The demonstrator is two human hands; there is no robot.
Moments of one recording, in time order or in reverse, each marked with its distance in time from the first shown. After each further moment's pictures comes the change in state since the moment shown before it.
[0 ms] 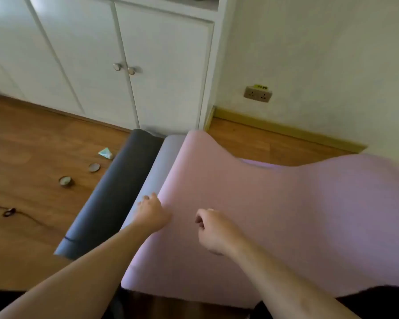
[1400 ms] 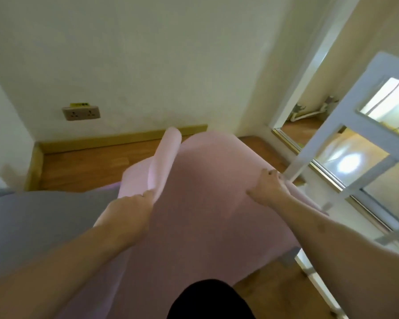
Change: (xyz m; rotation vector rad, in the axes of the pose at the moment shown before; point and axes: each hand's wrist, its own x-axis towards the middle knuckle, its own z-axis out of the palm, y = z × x) left_hand -0.100 0.376 0.093 0.831 0.242 1.033; right_hand -0.190 0.454 -0.188 0.076 0.551 1.027
